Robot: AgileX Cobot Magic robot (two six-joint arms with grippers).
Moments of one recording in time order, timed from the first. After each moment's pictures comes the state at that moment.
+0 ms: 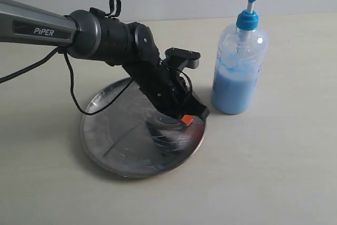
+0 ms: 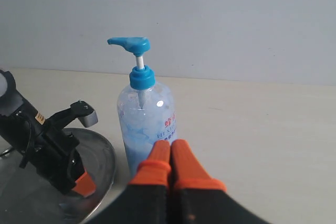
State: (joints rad) left arm -0.70 2.23 -1.47 -0.57 0.64 0.46; right arm 0.33 0.21 -0.43 -0.08 0.56 0.14
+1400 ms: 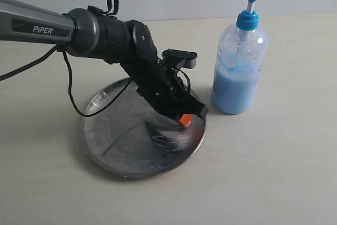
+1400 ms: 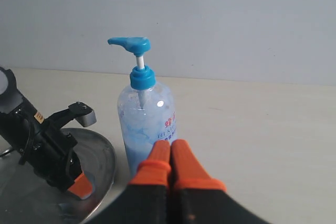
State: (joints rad) left arm -0.70 2.23 -1.47 -0.57 0.69 0.42; right arm 0.33 0.21 -0.43 -0.08 0.56 0.14
